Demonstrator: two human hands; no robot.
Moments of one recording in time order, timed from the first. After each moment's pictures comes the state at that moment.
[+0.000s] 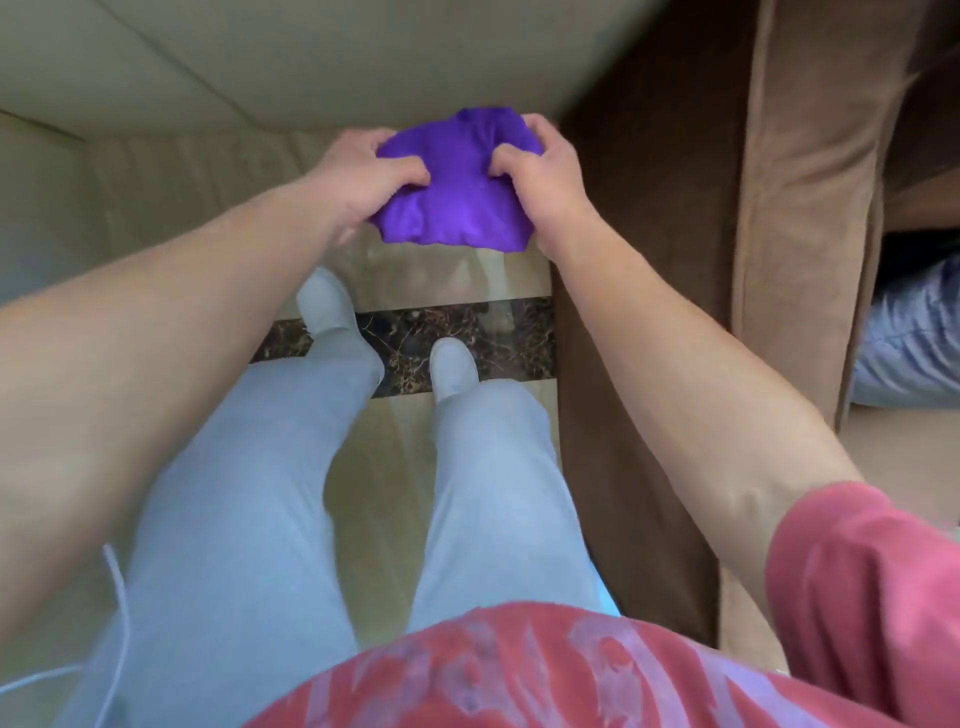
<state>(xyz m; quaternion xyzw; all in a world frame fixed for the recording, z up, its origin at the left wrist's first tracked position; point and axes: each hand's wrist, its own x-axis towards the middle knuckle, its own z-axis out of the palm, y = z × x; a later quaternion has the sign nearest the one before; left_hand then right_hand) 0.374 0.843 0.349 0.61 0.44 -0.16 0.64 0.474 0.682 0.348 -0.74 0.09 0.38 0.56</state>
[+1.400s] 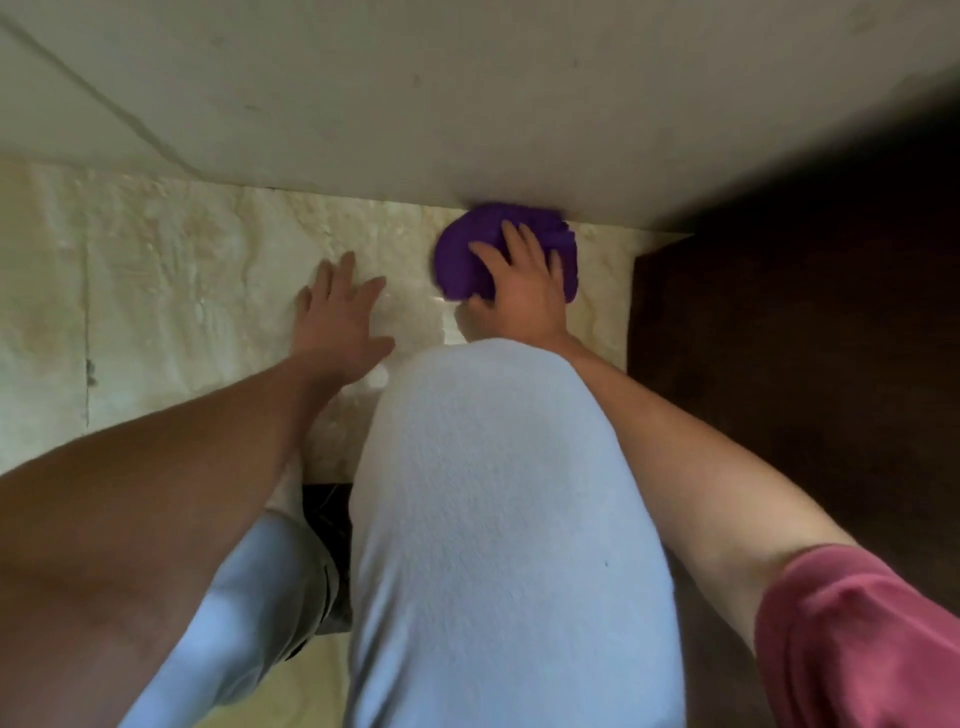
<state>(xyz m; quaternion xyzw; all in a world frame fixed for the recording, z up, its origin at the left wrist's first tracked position) 0.343 0.913 -0.087 0.89 0.31 -0.24 0.24 0.512 0.752 -0.060 -0.91 -0.35 0.22 0.06</state>
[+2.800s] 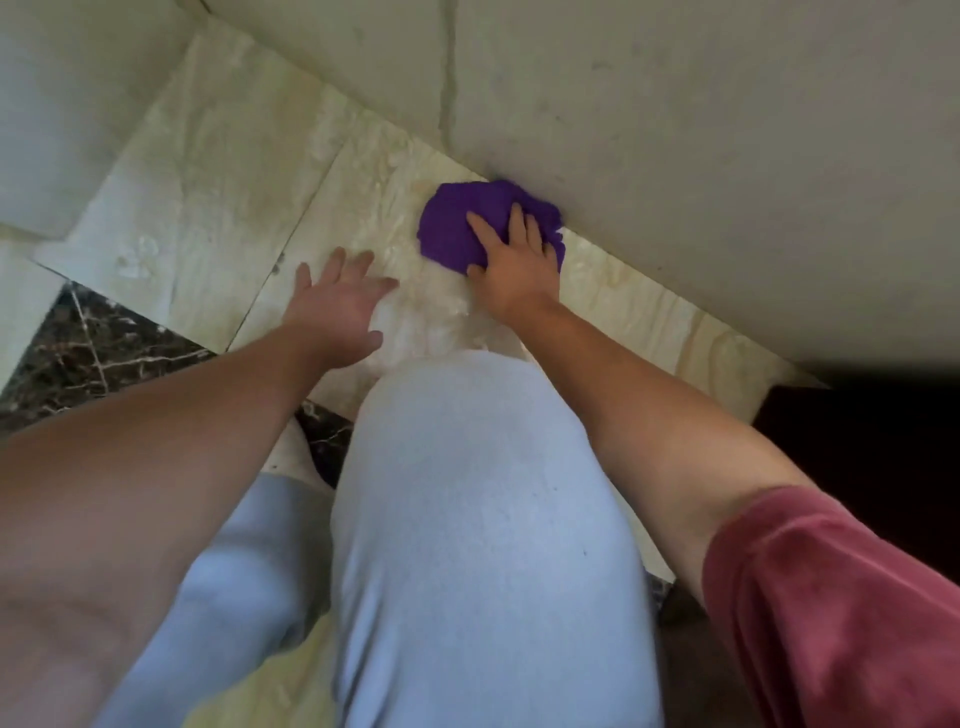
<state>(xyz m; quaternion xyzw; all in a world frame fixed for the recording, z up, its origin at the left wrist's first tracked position) 0.193 0.978 -0.066 0.84 0.42 -0.27 0.19 0.416 0.923 -0.085 -0.81 -0.52 0.27 -0.04</state>
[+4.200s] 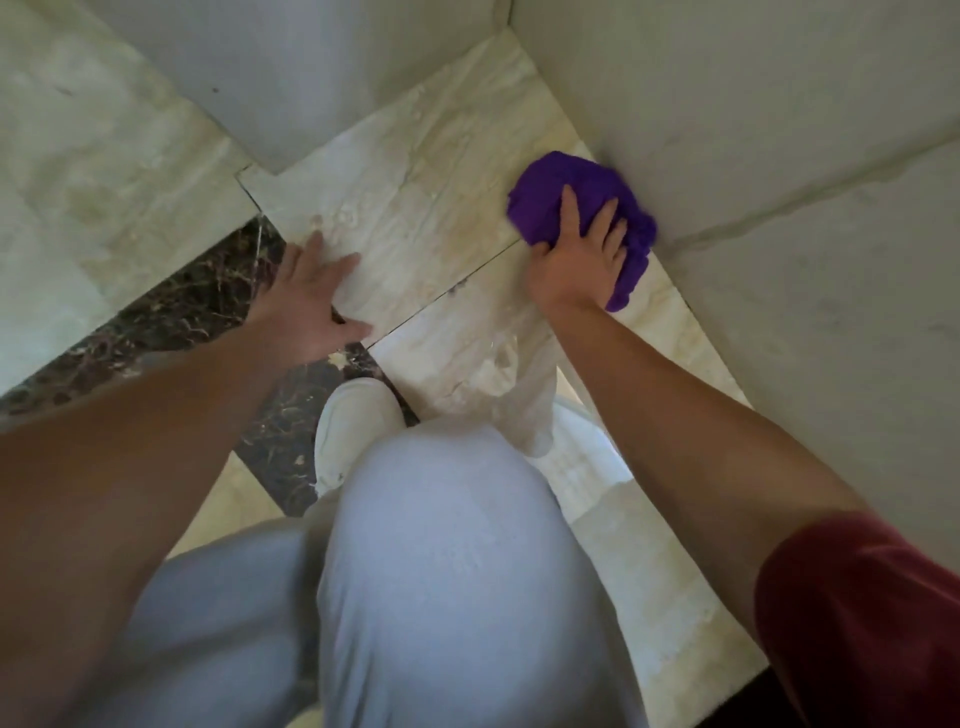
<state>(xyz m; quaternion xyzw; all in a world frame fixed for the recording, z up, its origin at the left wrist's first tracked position) -0.006 1.027 -0.075 0.63 0.66 -0.21 0.34 0.288 1.074 -0.108 -0.81 -0.55 0.21 -0.05</state>
